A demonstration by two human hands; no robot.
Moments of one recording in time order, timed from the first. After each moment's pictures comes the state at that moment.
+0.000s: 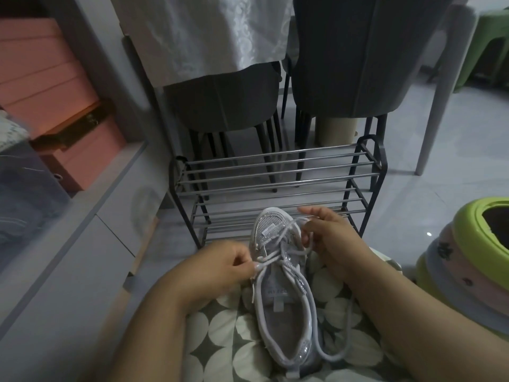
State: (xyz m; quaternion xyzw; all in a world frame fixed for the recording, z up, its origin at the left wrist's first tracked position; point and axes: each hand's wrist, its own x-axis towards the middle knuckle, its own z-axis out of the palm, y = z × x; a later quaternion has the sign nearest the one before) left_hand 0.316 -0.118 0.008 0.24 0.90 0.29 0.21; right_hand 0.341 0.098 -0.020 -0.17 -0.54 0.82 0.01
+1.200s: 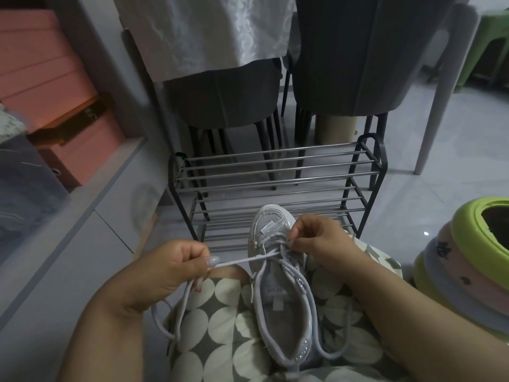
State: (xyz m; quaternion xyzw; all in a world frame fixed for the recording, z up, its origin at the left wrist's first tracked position) left_hand 0.315 -0.178 0.021 0.23 0.78 0.51 0.27; right_hand 0.351 0.094 -0.019 -0.07 -0.80 0.60 0.00
